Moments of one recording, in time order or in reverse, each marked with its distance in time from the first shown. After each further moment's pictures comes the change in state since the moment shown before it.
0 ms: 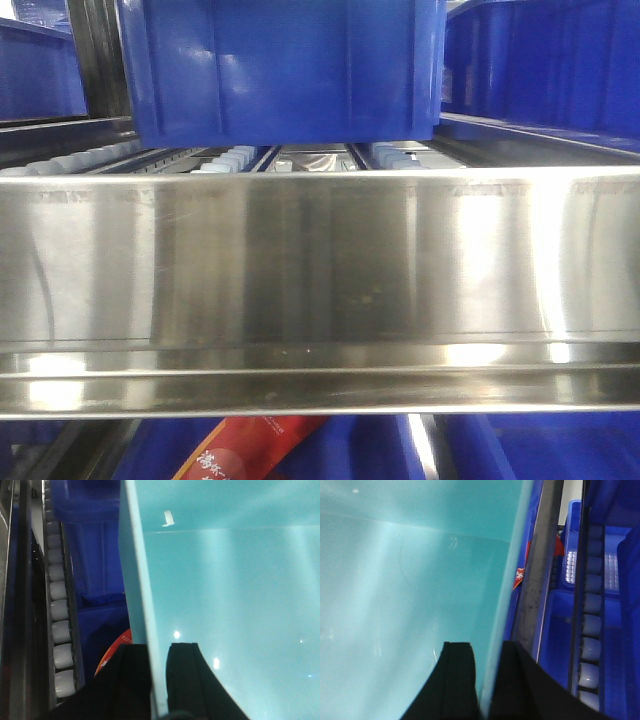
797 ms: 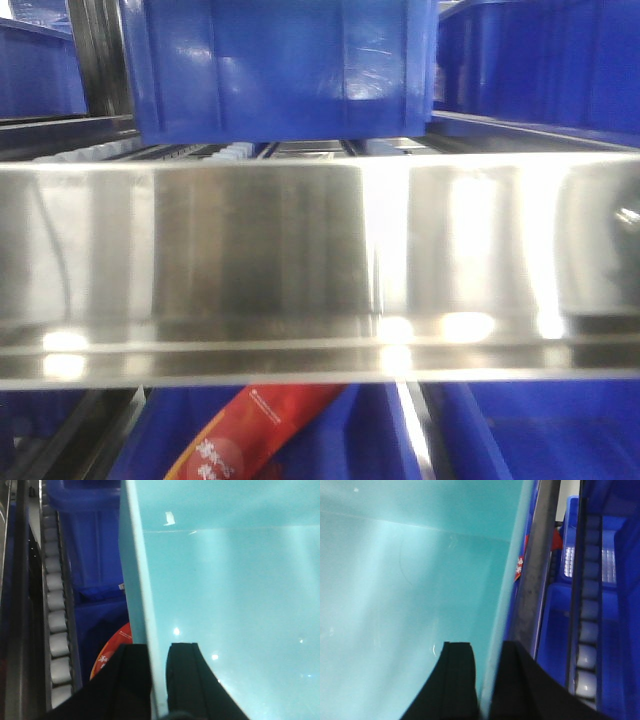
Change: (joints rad) left arm 0.000 0.002 0.000 0.000 -0.007 0.000; right arm 0.000 0.001 0.000 0.000 0.000 0.000
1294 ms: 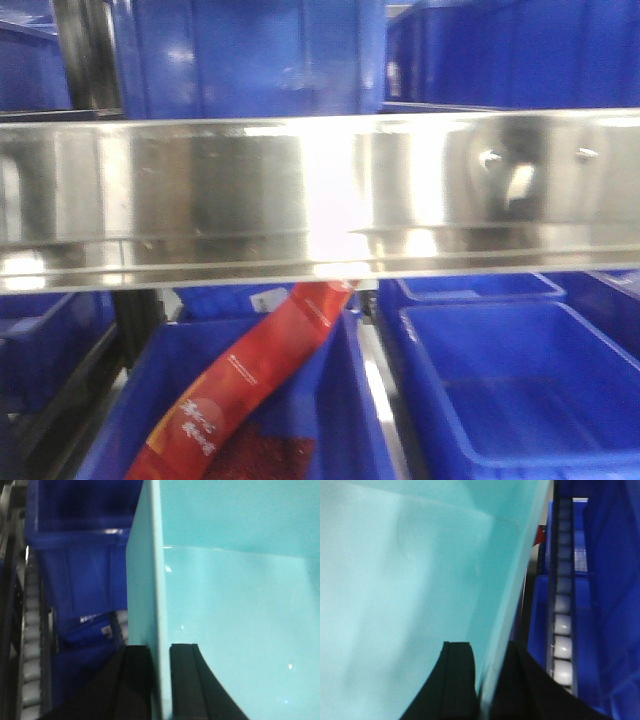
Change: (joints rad) left arm 0.000 0.000 0.000 0.020 -0.250 0.015; right arm 0.000 0.004 0.000 -0.007 -0.082 0.001
